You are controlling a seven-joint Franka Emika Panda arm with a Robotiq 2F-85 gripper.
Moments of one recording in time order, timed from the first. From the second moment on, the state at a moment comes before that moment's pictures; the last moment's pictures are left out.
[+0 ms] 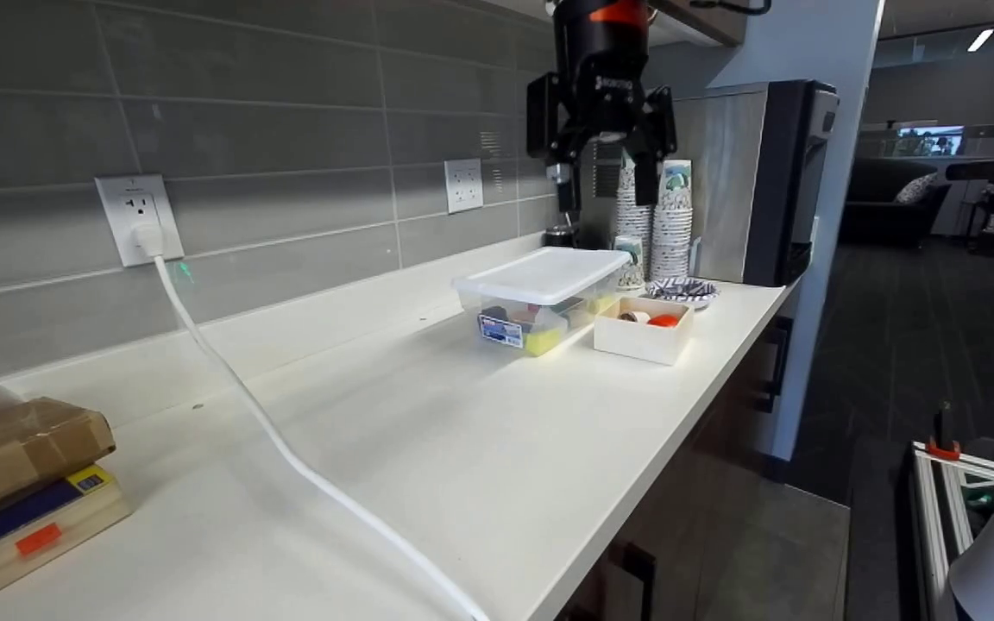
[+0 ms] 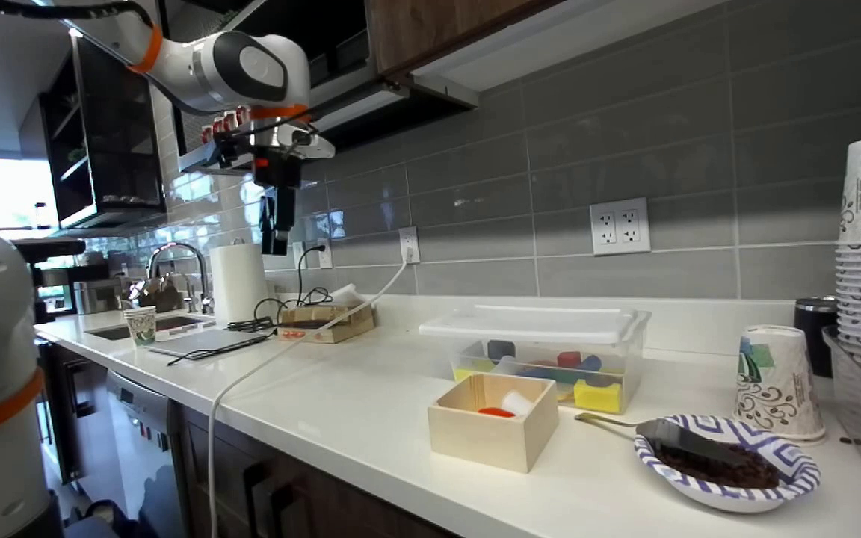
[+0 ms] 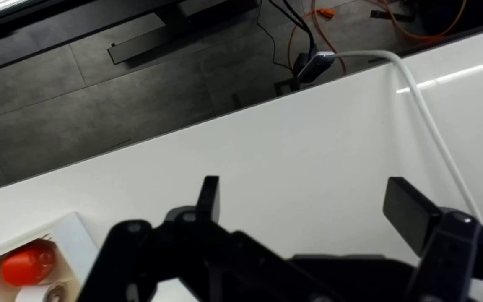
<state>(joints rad) 0.04 -0.49 0.14 -2.36 0.16 1.76 0.46</state>
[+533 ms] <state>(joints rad) -0.14 -0.74 -0.04 -2.32 -0.02 1.64 0.33</state>
